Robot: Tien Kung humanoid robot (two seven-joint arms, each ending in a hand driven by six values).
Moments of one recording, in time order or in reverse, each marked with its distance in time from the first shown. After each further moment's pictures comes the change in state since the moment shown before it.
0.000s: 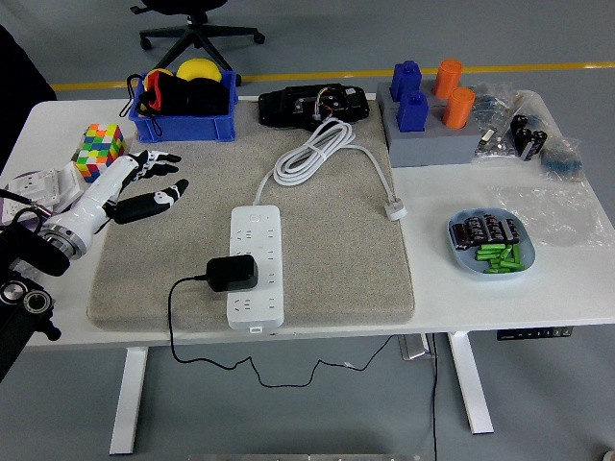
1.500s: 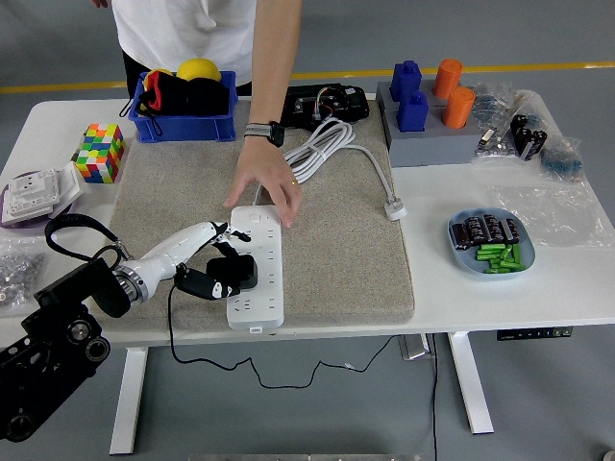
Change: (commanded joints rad) left arm -0.024 -0.015 0.238 0.018 0.103 0.024 0.024; right arm 0.004 -0.007 -0.019 0.000 0.004 -0.001 0.003
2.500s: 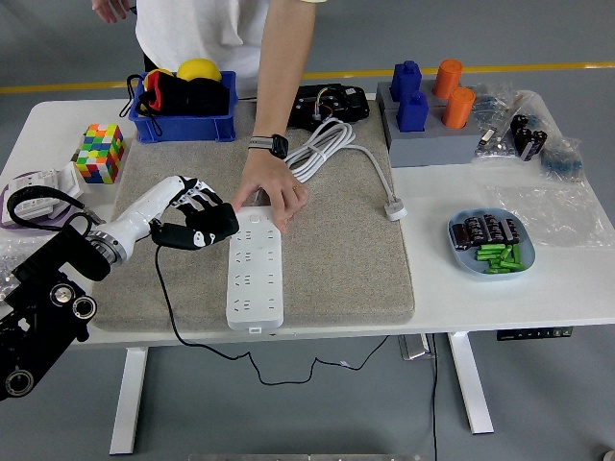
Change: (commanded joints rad) left arm -0.099 -0.031 -0.126 0.195 -0.042 0.106 -0.079; right arm -0.002 0.003 0.004 -0.002 0.002 0.002 -0.003
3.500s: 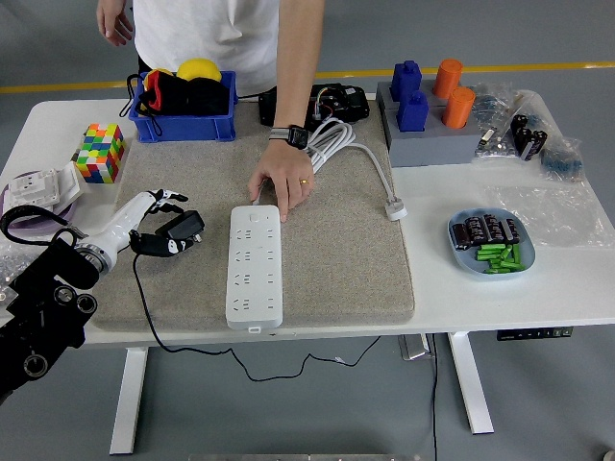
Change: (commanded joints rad) left arm -0.023 -0.041 -0.002 0.225 -0.012 0.039 -0.048; right arm 0.000 0.002 0.001 0.001 0.001 0.001 0.000
